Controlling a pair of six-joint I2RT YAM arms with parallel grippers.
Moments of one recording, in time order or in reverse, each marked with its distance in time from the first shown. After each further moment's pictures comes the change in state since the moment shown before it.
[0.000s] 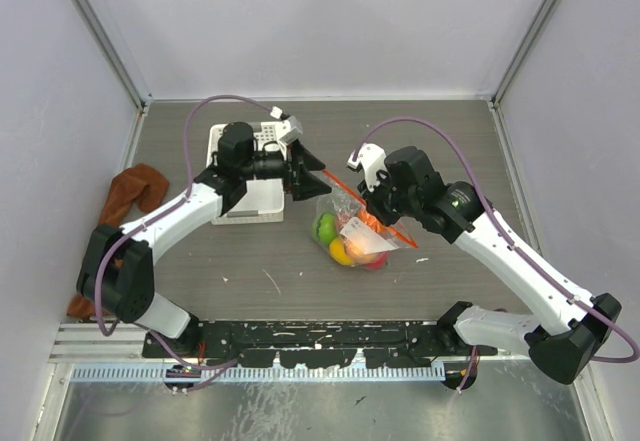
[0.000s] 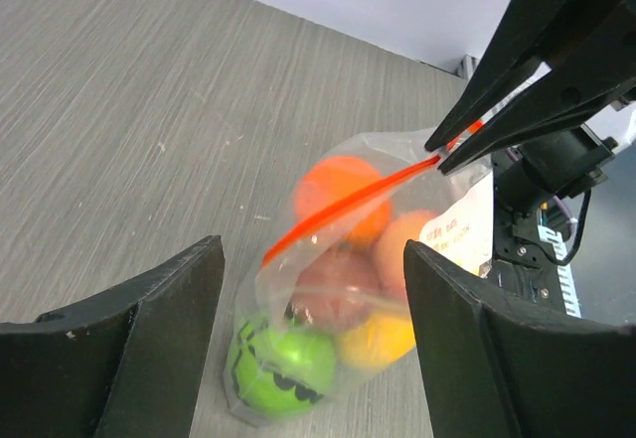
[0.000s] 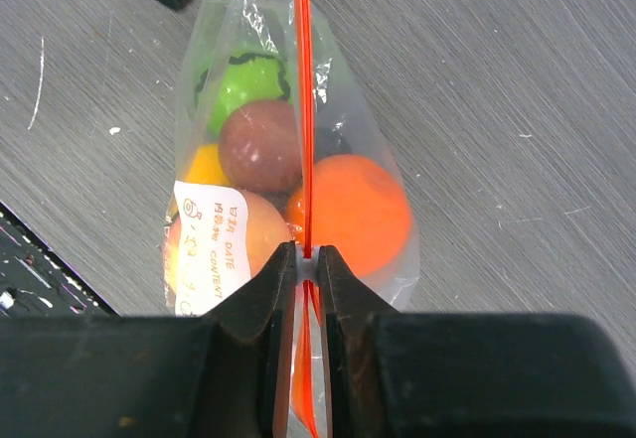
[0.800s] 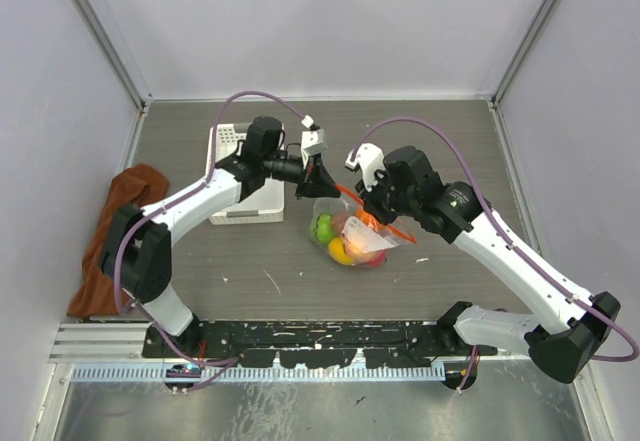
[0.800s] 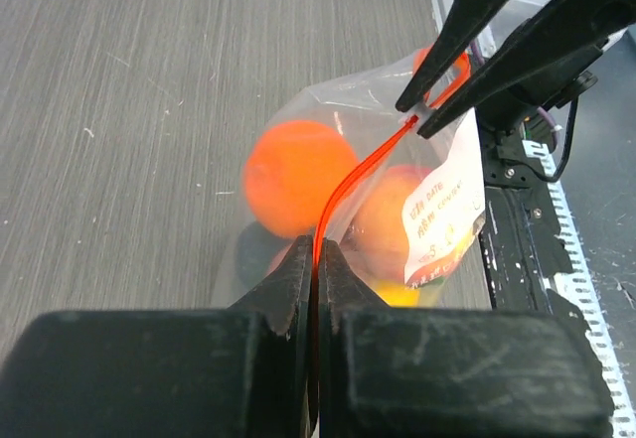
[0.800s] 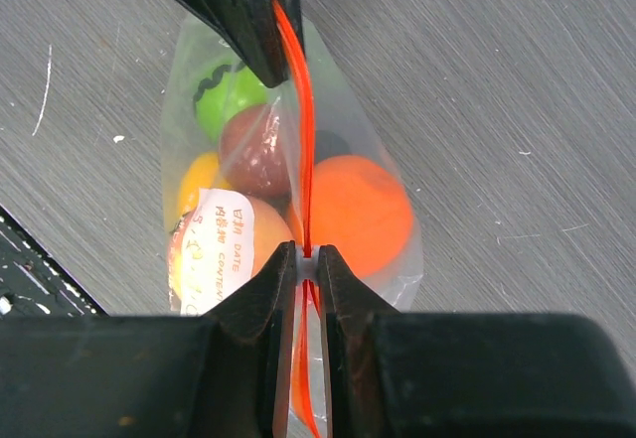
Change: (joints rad) left arm -0.070 0.171 0.205 -0.307 0.145 0.299; right arm 0.000 0.005 -0.002 0.031 -0.022 -0.017
